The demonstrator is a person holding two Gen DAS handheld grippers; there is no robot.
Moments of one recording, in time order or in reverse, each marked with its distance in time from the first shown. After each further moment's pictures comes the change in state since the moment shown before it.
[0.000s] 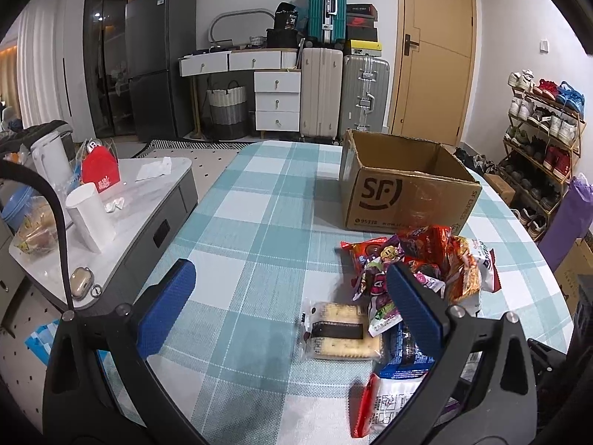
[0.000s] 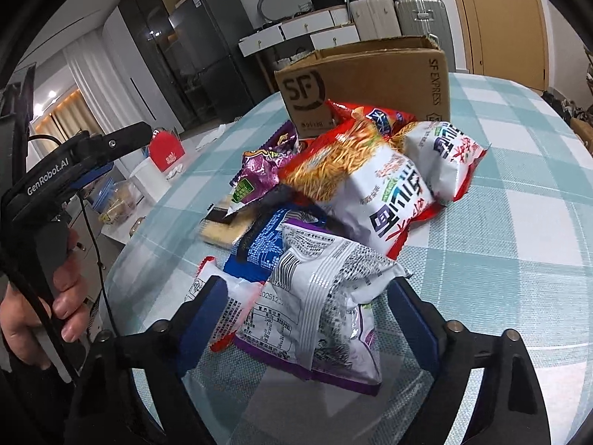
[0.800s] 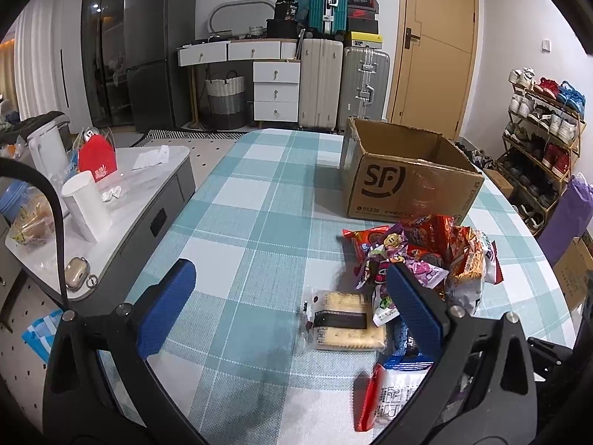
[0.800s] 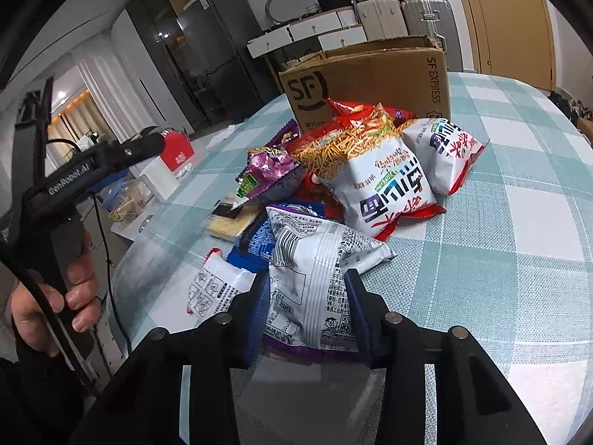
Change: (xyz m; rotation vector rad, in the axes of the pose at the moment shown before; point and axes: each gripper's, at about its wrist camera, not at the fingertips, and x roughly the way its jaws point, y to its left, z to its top) left arm 0.008 0.008 -0.007 -0.008 0.042 -0.011; right arm -0.012 -0.009 -0.006 -0.012 -0.022 0.047
